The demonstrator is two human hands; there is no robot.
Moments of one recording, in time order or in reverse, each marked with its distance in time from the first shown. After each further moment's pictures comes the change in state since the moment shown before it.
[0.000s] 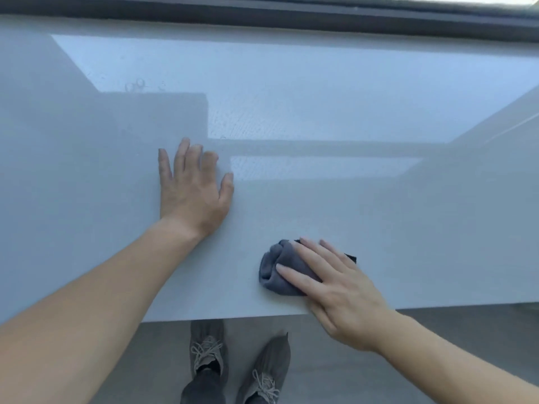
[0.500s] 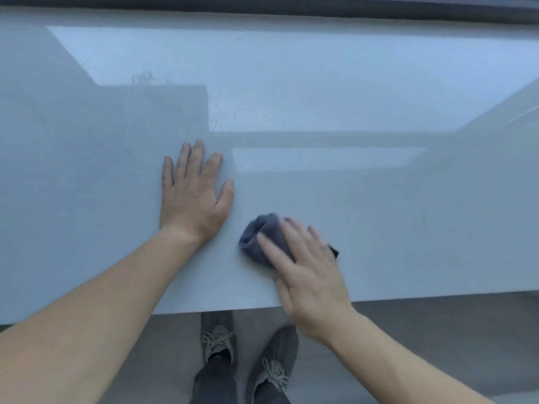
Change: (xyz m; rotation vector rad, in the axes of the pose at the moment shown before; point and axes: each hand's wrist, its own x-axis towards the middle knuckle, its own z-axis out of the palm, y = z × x) left_hand -0.018 -0.024 0.006 -0.053 -0.039 -0.003; right_hand 0.052 -0.063 0.021 0.075 0.188 0.305
